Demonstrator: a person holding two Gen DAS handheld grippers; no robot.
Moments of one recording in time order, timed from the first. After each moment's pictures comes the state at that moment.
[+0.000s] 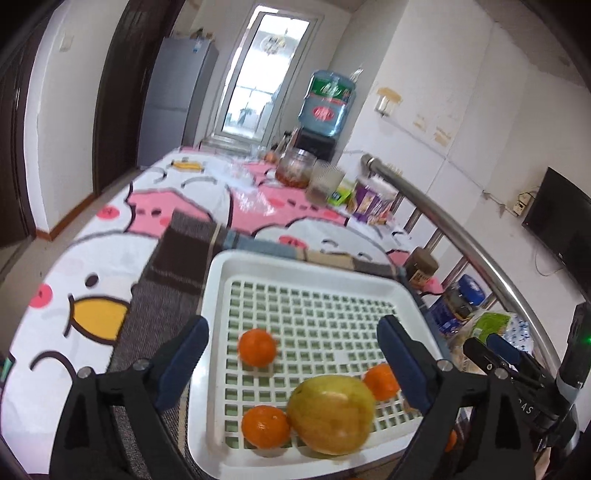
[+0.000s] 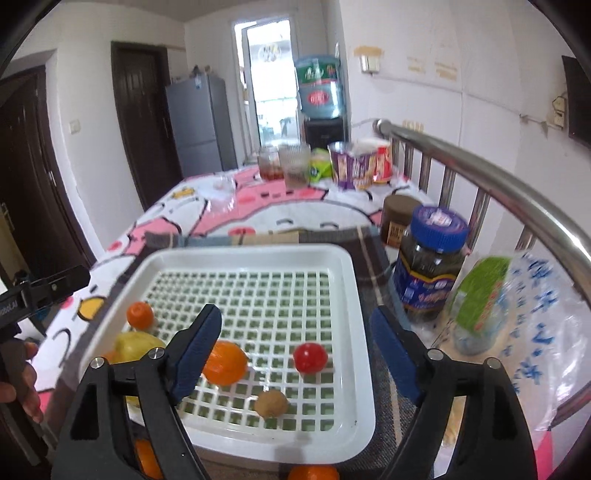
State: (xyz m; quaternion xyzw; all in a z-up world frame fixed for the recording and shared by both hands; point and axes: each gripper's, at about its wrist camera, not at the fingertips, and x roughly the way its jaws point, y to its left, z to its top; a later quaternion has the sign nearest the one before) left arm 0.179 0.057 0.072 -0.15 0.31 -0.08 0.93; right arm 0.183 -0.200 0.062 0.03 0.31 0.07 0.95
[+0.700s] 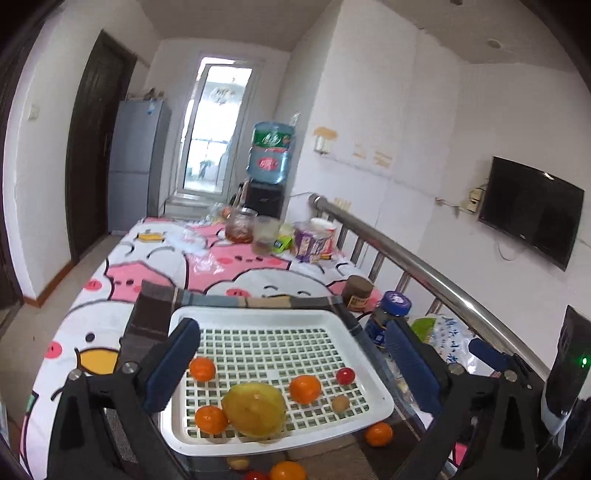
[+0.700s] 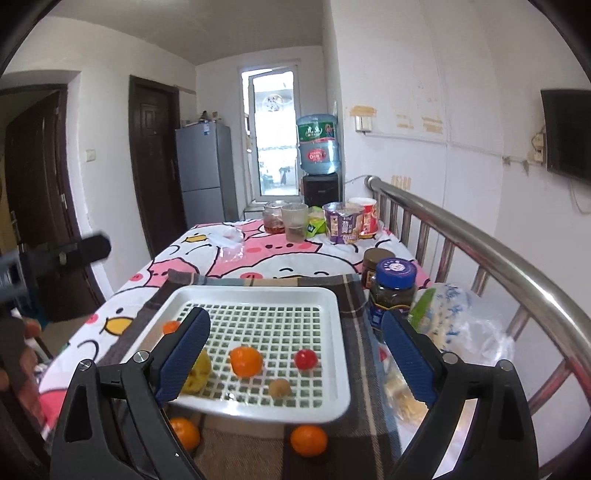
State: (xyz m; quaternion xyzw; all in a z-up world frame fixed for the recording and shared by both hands) left arm 0.098 0.008 0.150 -0.08 0.21 -0.14 0.96; right arm 0.082 -0.206 0.112 0.01 0.20 0.06 0.98
